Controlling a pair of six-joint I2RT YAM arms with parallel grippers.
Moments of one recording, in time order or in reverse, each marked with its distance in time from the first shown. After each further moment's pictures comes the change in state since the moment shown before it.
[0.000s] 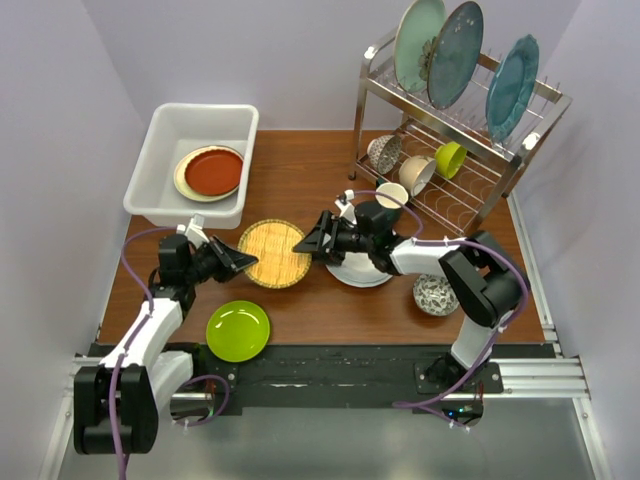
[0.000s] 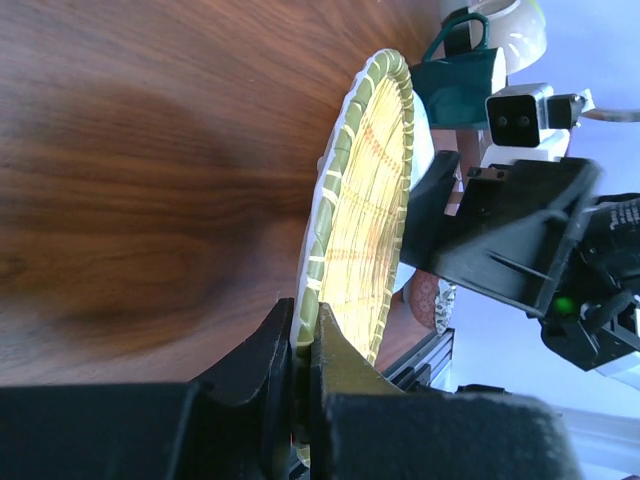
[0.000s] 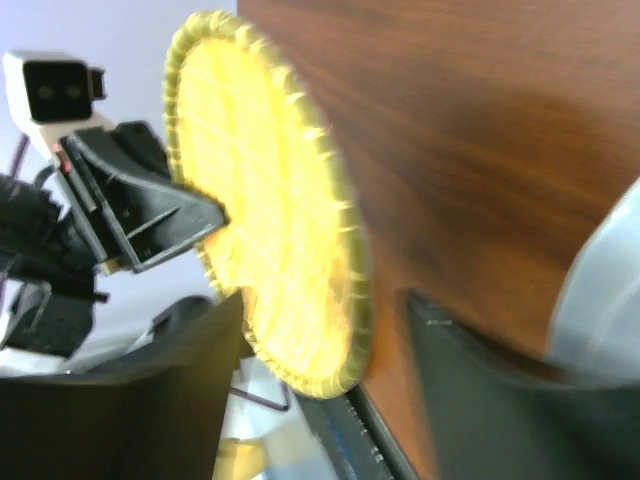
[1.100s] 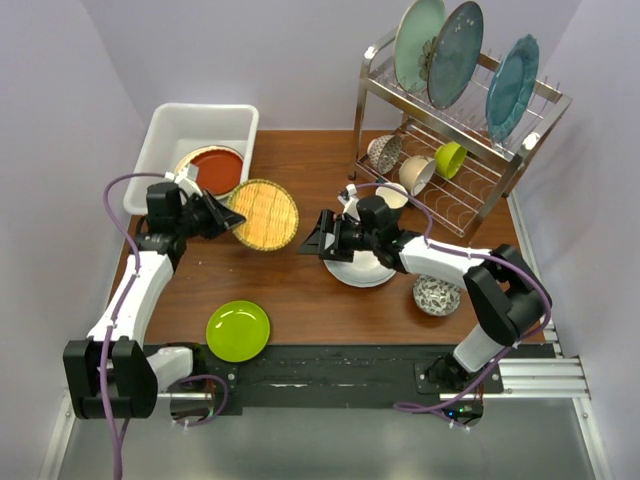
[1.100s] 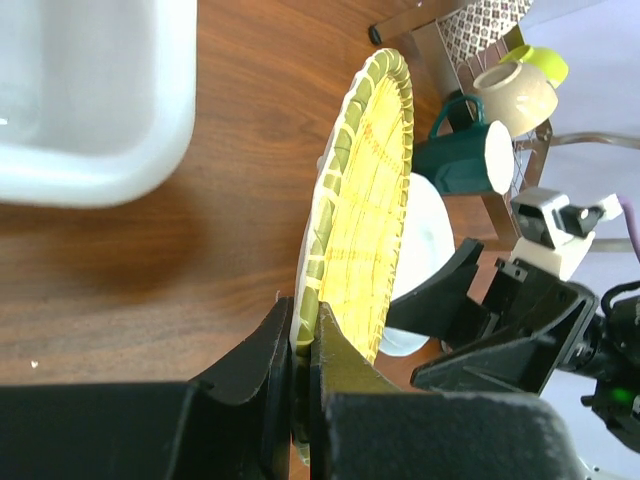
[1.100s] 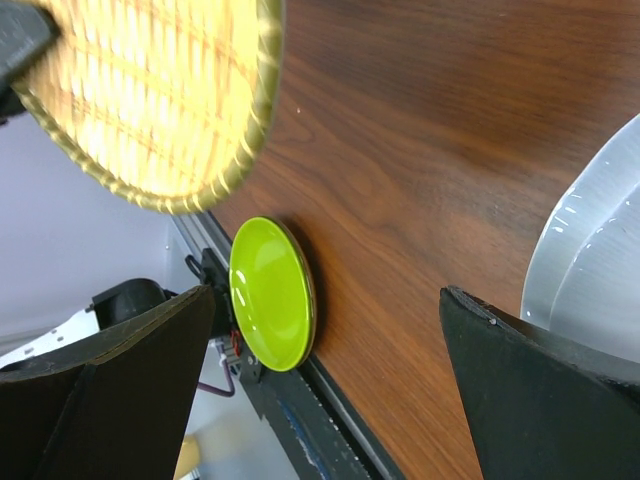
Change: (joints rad) left arm 0.000 0.180 0.470 -0.327 -0.127 0.241; right arm 0.013 -0.146 0.039 -0.280 0.084 -0.210
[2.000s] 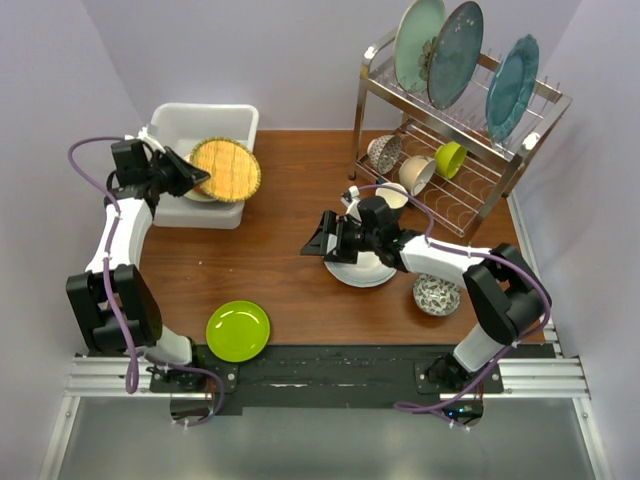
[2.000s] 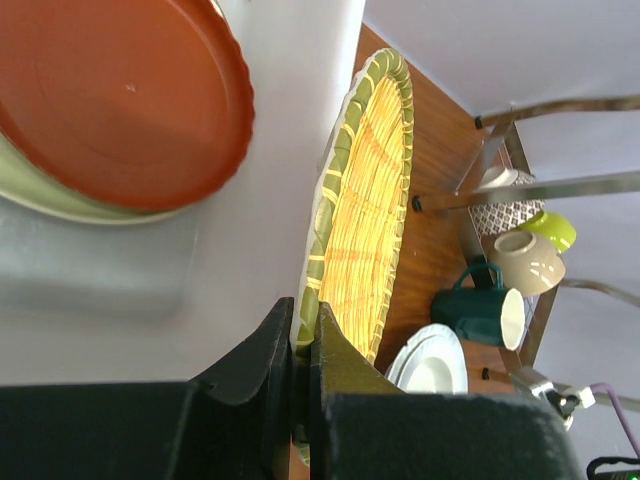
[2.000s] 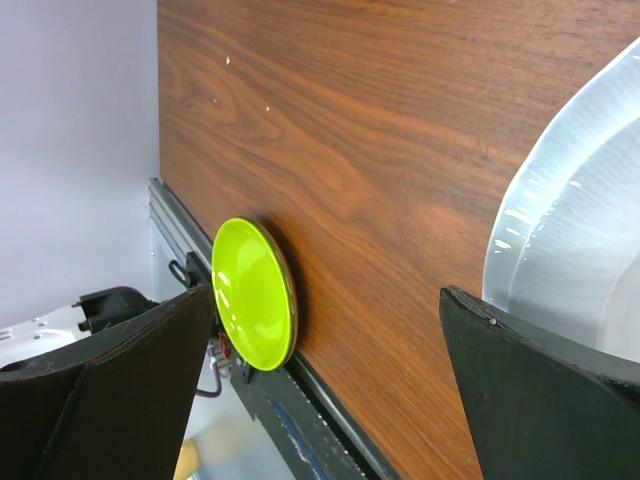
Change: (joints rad) left arm 0.212 0.370 0.385 -0.013 0.007 0.034; right arm -0.015 0.005 0.001 -0.054 0.019 -0.009
